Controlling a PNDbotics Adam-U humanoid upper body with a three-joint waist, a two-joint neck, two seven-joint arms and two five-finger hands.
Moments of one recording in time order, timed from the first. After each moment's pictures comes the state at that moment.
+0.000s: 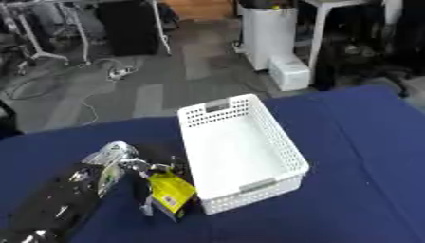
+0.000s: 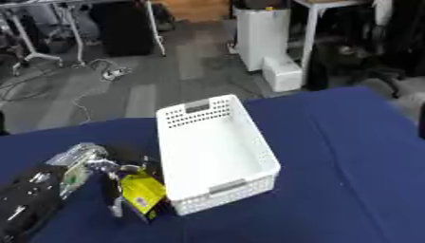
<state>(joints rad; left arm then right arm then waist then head) -0.78 0.40 -0.48 -0.78 -0.95 -0.63 -0.47 -0.13 -0.60 -0.04 -1.99 -0.67 -0.75 0.36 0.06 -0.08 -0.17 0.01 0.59</state>
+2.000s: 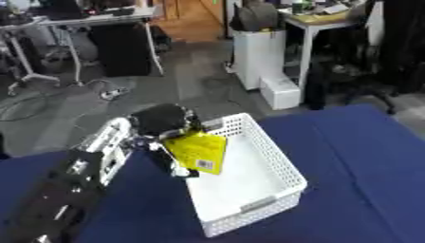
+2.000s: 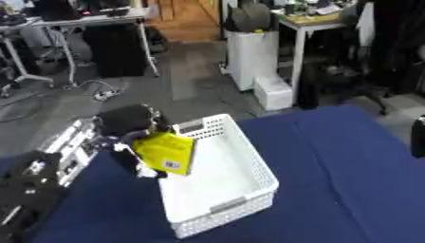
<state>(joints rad) -0.86 0.23 -0.27 -0.89 -1.25 -0.78 0.06 -0.16 -0.60 -0.03 -1.99 -0.70 -0.74 0.37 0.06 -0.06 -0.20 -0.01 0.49</state>
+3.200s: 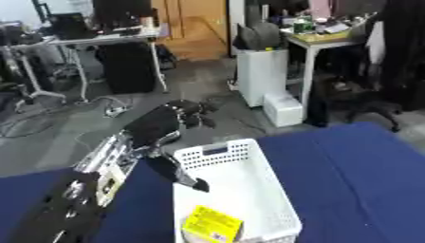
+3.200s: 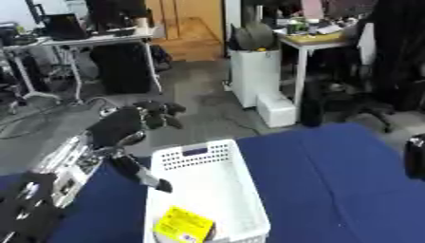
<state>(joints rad) -0.65 0.36 -0.24 -1.52 -0.82 -0.51 0.05 -0.12 -0.59 -0.04 -1.99 -0.72 -0.74 0.37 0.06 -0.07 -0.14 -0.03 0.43</state>
